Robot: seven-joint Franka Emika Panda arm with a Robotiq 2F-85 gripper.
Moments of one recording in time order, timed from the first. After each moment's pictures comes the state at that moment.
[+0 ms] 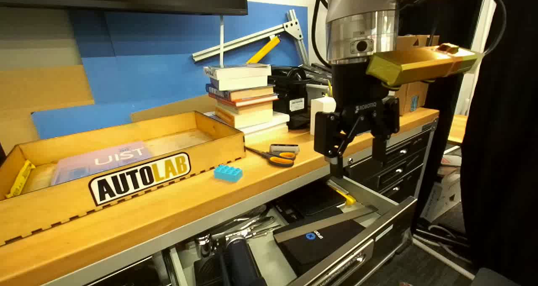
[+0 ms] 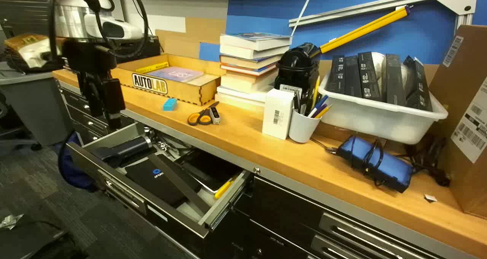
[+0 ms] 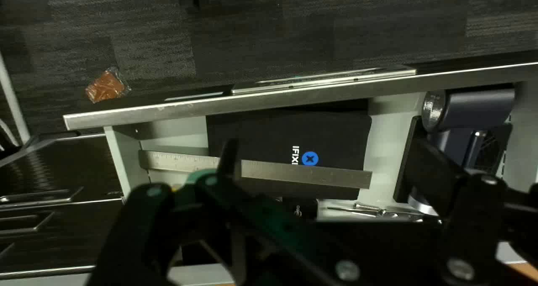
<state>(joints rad) 0.03 -0.55 0.14 -2.57 0.03 1.95 0.24</state>
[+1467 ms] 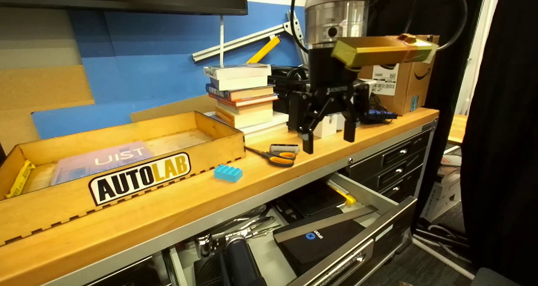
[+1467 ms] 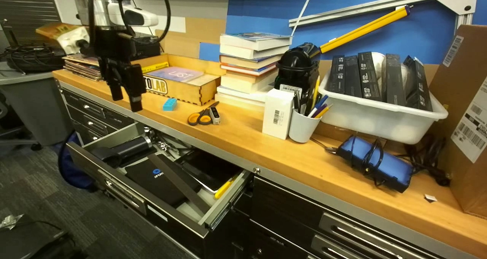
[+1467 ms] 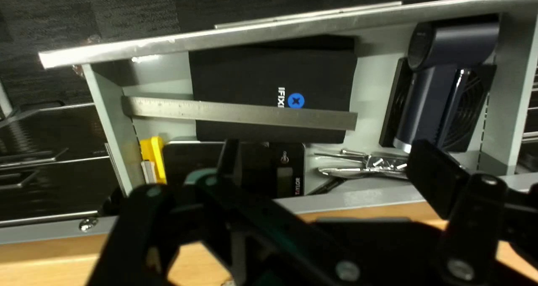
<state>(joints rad) 0.02 -0.42 0.13 -2.43 0.02 2.00 0.23</state>
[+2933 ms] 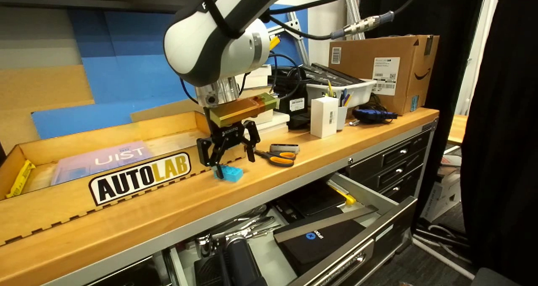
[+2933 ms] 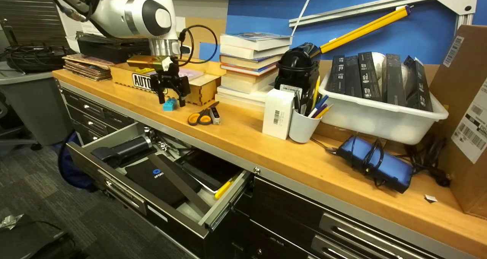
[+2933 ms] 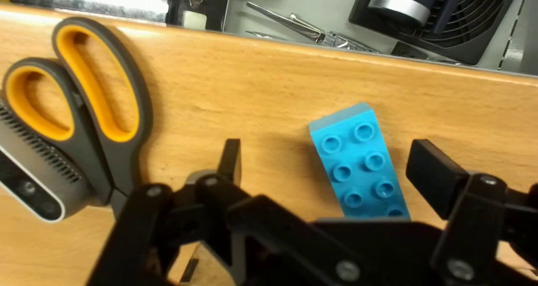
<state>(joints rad) 0.16 0.38 0.14 -1.72 -0.17 2.01 0.24</state>
